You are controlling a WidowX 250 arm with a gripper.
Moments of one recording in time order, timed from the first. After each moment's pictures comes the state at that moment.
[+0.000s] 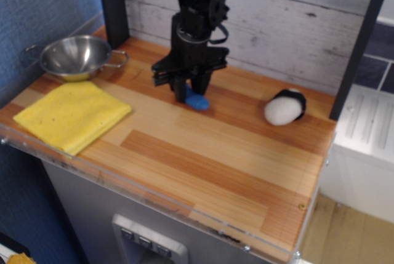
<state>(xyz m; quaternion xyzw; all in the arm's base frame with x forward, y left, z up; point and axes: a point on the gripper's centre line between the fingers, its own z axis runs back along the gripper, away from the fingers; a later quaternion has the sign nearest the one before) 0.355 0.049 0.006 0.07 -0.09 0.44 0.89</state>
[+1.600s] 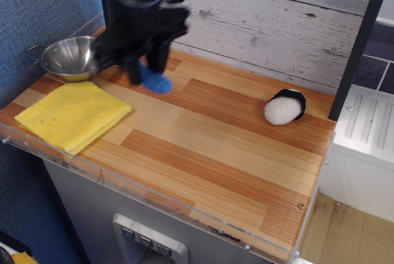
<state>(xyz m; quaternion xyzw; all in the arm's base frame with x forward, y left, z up) 0.270 0.060 0.099 0.04 -0.16 0.52 0.84</state>
